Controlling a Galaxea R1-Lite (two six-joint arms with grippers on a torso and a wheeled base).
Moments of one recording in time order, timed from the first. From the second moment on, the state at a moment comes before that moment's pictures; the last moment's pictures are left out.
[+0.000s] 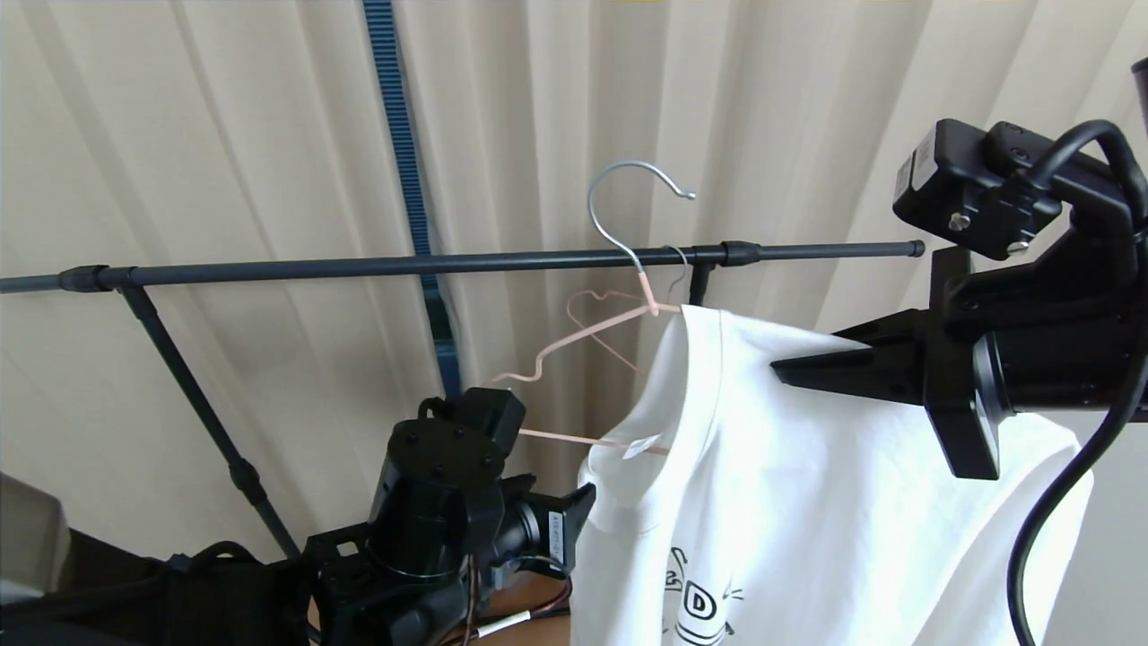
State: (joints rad) left arm -0.84 1.81 -0.61 -0.75 0.29 -0.36; right arm 0.66 1.43 -1.30 0.43 0.13 -0.37
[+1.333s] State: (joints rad) left arm -0.84 1.94 -0.72 -0.75 0.30 -0.43; right arm 0.69 1.38 -1.27 0.37 0.13 -0.26
